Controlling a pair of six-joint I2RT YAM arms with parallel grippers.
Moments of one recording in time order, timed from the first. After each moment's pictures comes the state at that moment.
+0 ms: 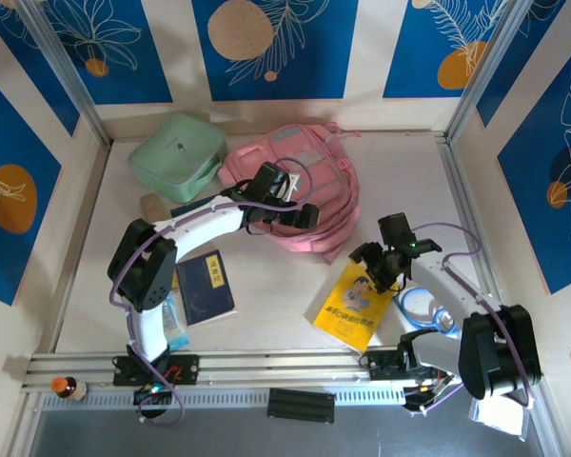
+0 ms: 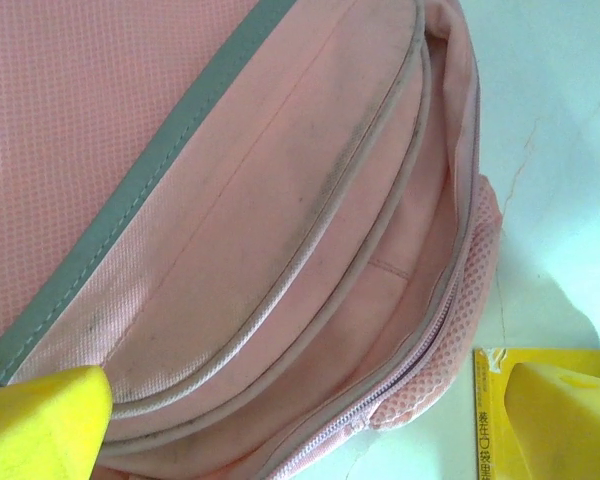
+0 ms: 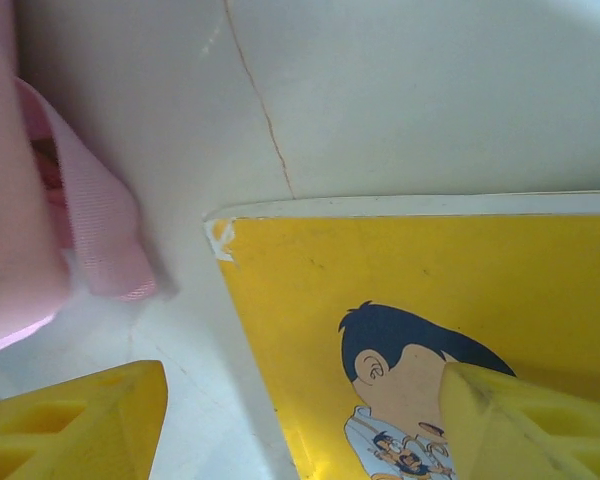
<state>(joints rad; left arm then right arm) -0.68 1.87 1.41 -0.38 0.19 -0.38 0.23 1.19 0.63 -0.66 -0.24 1.11</state>
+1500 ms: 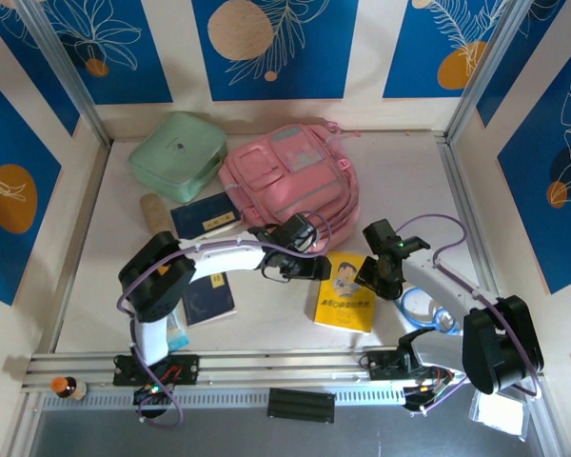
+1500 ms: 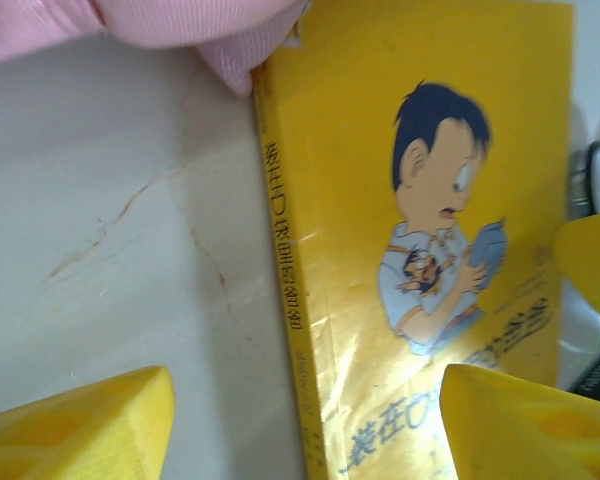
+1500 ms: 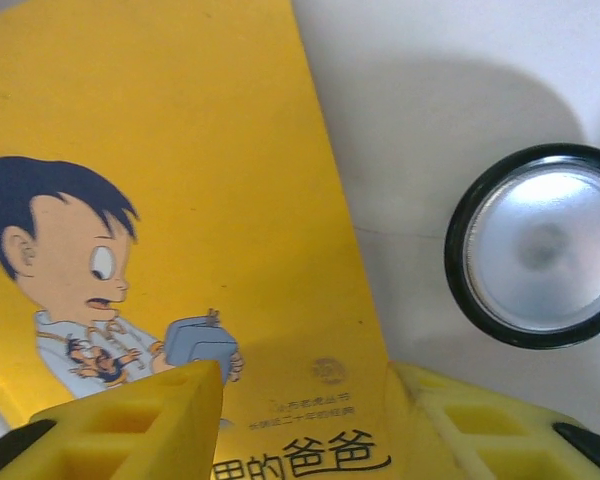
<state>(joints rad) -0.95 1.88 1.23 -0.39 0.26 -0.73 0.36 1.21 0.66 -0.87 -0.04 0.89</state>
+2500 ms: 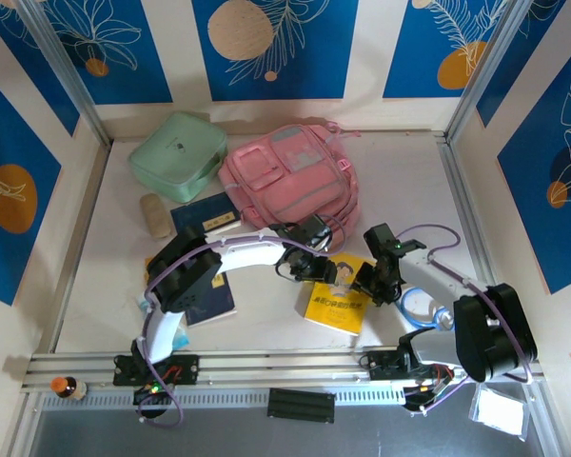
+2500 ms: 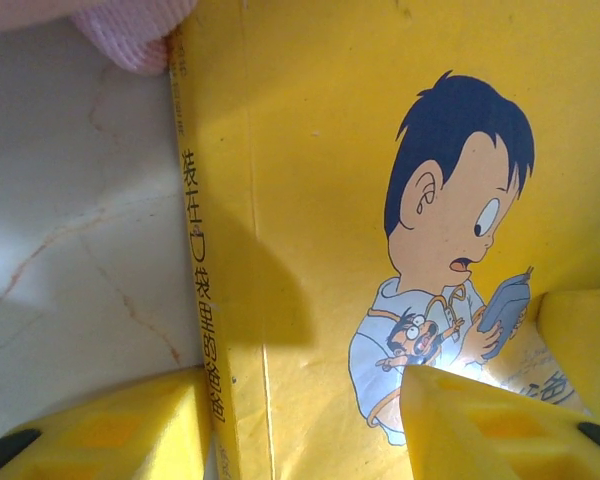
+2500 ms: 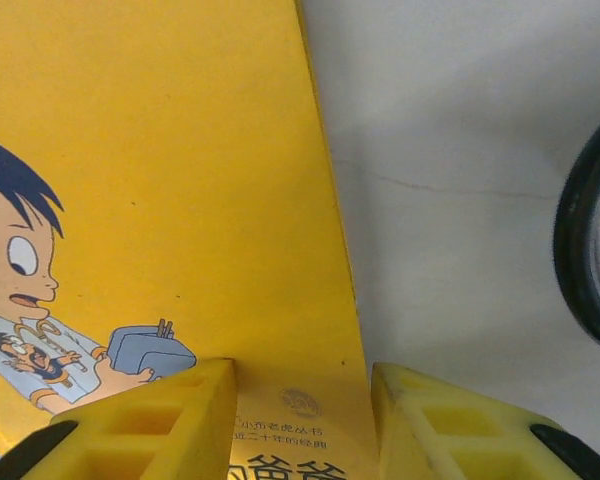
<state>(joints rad) -0.97 2.05 1.40 -0.49 0.29 -0.70 0.32 1.27 0.60 -0.79 -0.21 0.90</state>
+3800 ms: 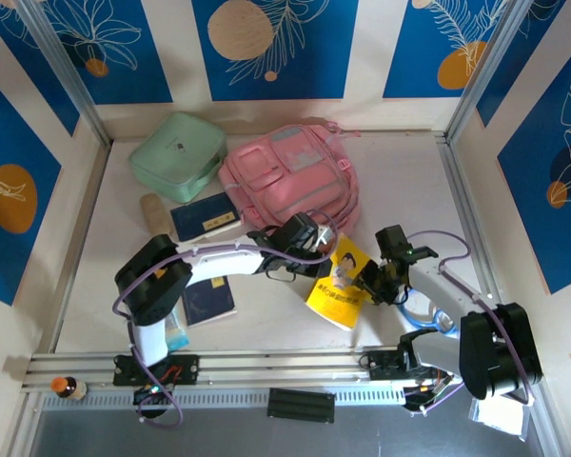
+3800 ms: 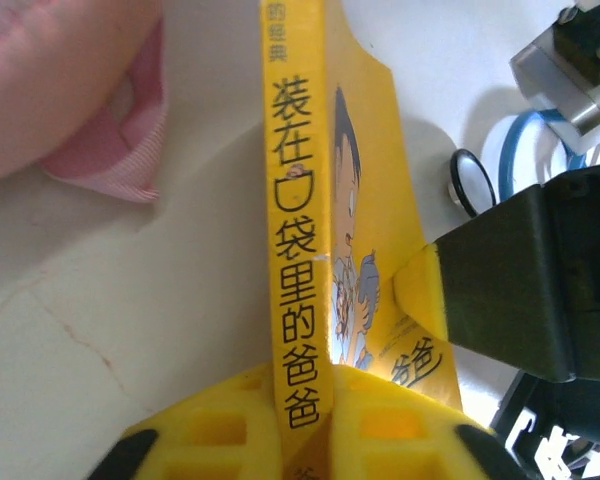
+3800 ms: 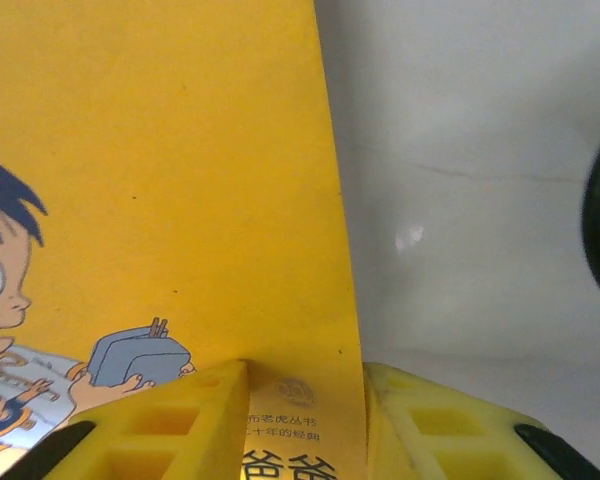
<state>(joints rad) -0.96 1.84 1.19 -0.19 0.30 -0.61 0.24 1.18 0.56 -0.73 -0.32 0.91</state>
